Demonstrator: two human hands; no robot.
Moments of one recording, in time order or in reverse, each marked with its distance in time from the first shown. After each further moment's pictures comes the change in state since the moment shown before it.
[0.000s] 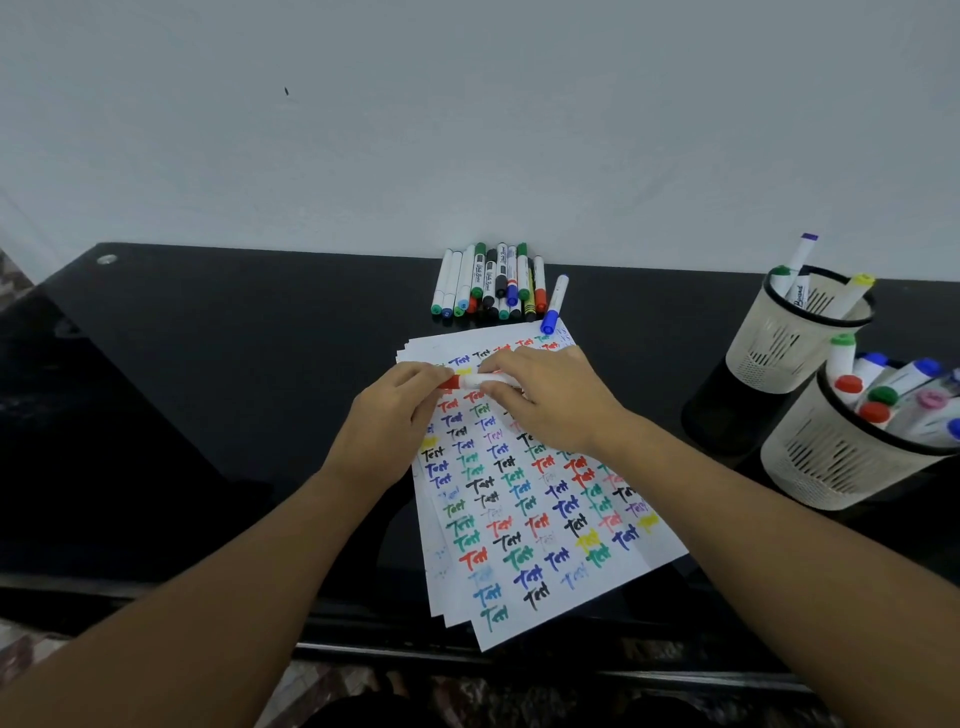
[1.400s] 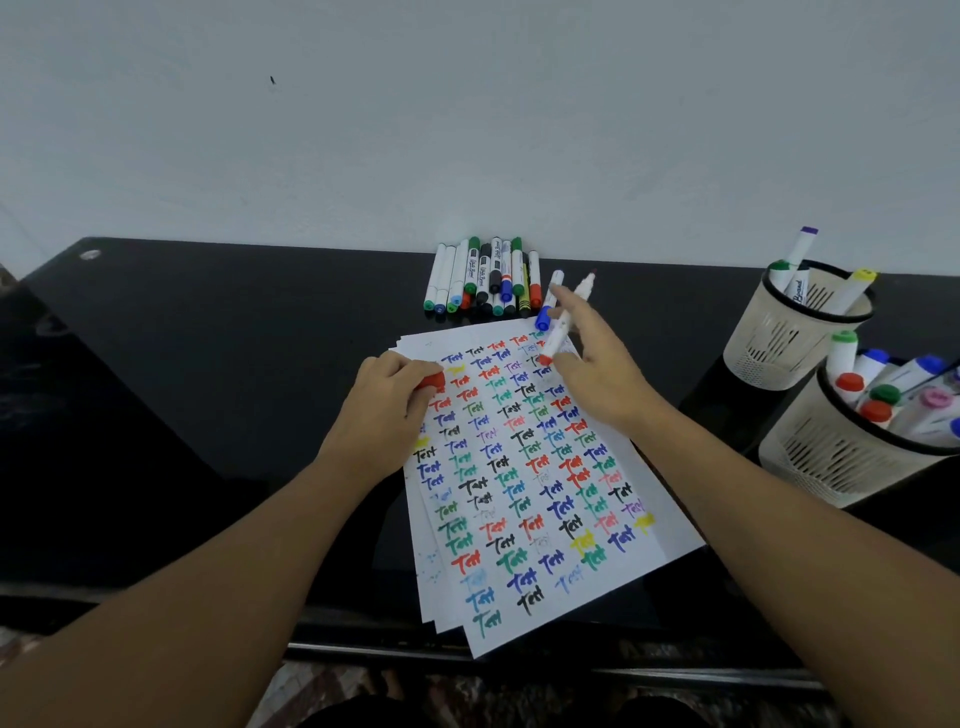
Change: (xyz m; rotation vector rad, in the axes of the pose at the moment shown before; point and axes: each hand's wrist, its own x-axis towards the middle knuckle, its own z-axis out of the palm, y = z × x) left_hand 0.012 -0.008 0.008 0.054 -0.161 -0.253; right_hand -0.008 0.041 -0.010 0.687 0.205 0.298
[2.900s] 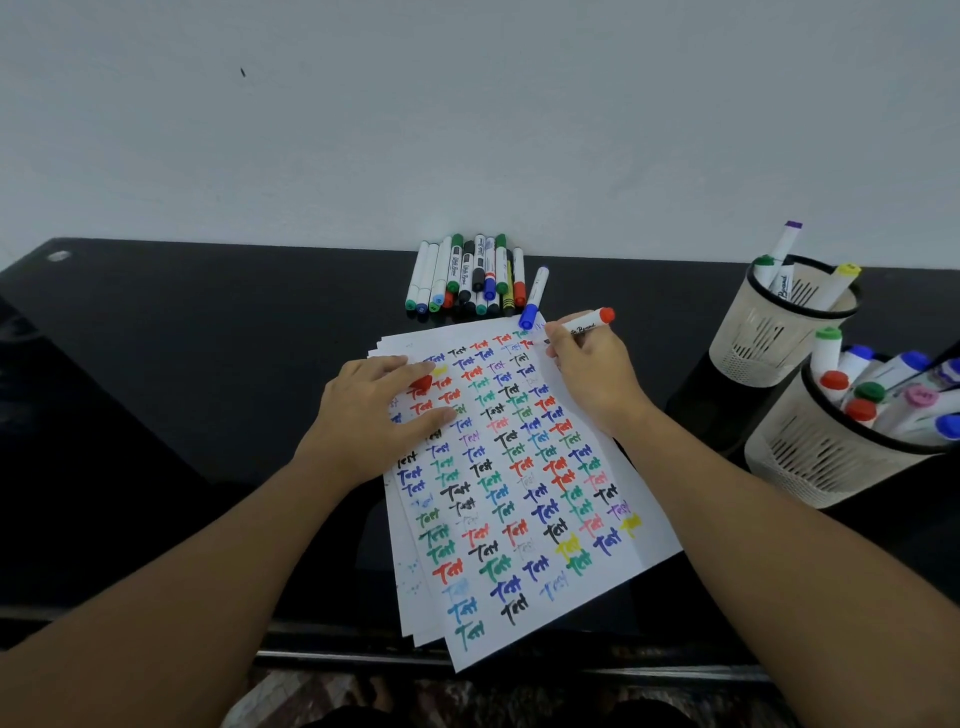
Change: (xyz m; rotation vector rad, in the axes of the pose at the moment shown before) left_hand 0.004 0.006 -0.006 0.069 -0.187 -0.087; right_hand 0.014 0.011 0.003 0.016 0.205 0.296
